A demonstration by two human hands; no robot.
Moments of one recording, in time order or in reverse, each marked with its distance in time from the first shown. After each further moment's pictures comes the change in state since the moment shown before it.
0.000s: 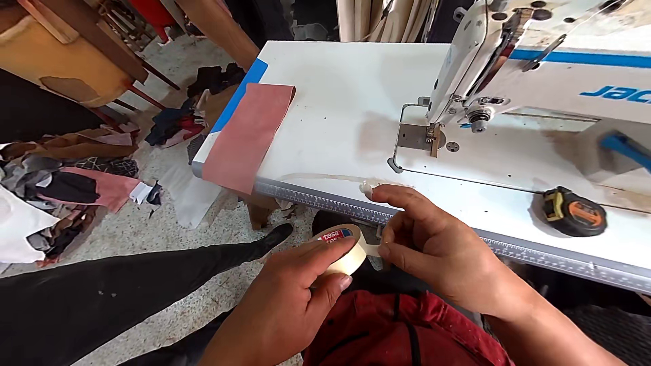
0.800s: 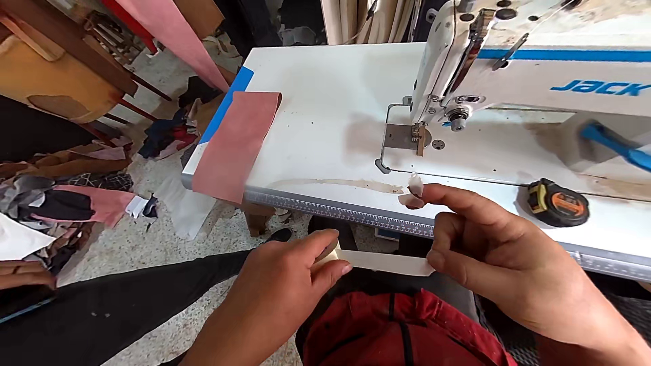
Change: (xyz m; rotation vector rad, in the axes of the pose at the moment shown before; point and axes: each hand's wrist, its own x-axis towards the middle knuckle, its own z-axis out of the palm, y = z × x) left_hand 0.029 0.015 -0.001 0.440 0.016 -0.079; right_hand -0.040 -0.009 -0.045 0.094 0.100 -0.027
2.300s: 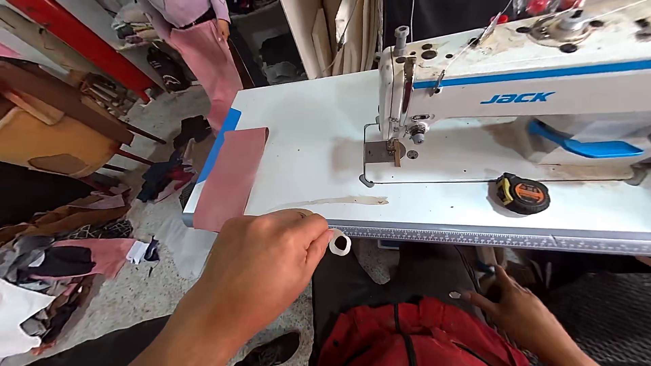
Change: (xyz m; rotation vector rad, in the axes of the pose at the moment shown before) left_hand 0.057 0.016 -0.056 0.358 0.090 0.386; right_hand -0.164 0.181 -0.030 -0.787 0.301 0.824
